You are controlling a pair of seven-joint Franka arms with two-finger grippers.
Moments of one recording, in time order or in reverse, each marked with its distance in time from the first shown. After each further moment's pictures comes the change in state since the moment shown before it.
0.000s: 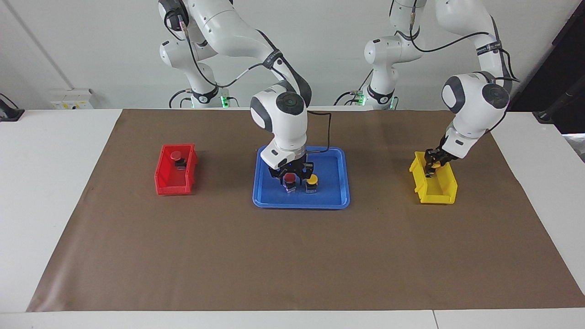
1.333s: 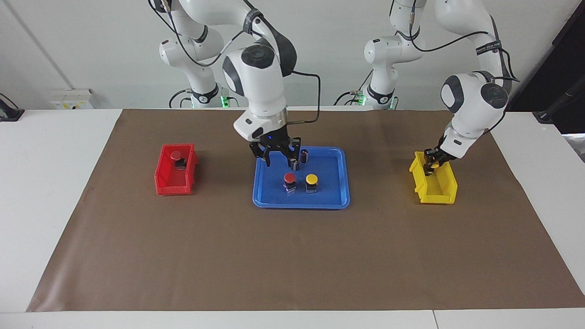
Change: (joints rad) left arm -0.023 0.000 0.008 0.011 0.000 -0.014 0.000; right arm -0.031 -0.105 0.011 0.074 0.055 -0.115 -0.008
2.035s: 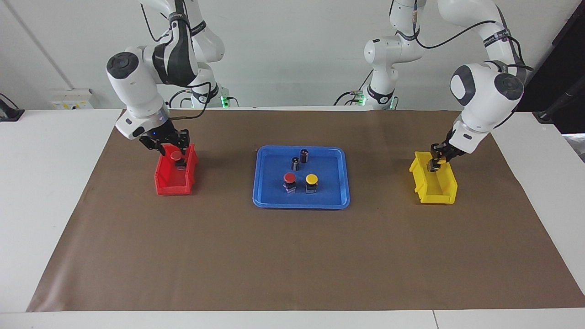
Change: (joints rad) left arm -0.001 -0.008 0.000 0.087 0.000 -0.108 0.000; right arm -0.480 -0.449 -0.008 -0.469 0.026 -0.090 -0.627
